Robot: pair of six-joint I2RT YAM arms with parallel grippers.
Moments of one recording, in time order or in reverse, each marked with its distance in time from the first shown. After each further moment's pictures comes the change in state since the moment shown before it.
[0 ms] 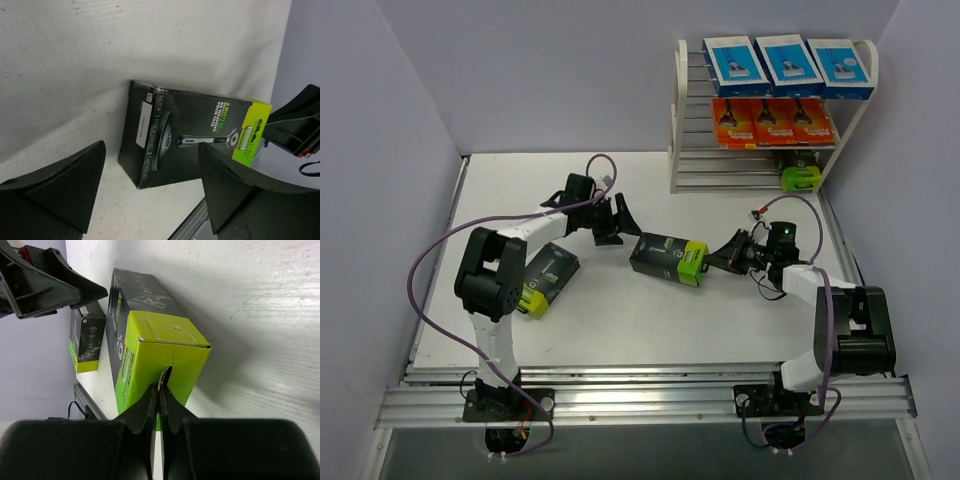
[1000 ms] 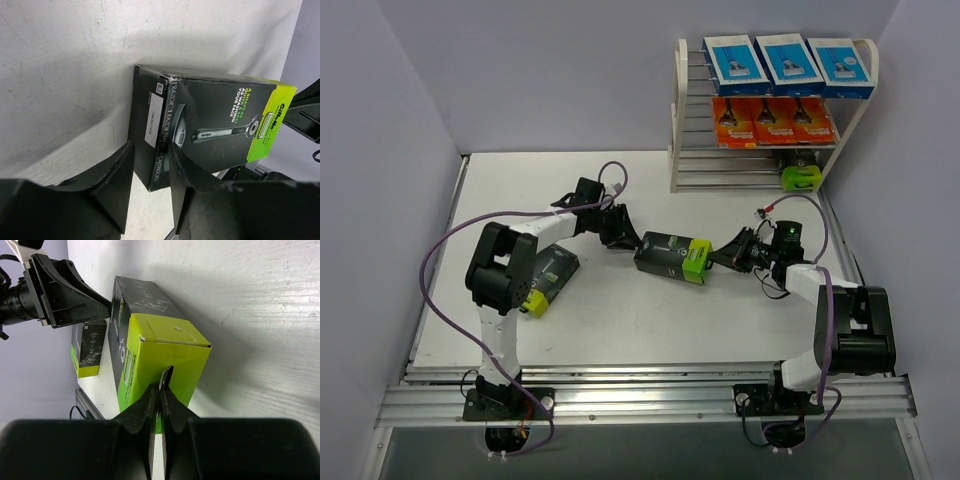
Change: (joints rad) left arm -0.041 0.081 0.053 -0.065 0.037 0.049; right arm -0.045 0.000 0.000 0.009 -0.016 -0.003
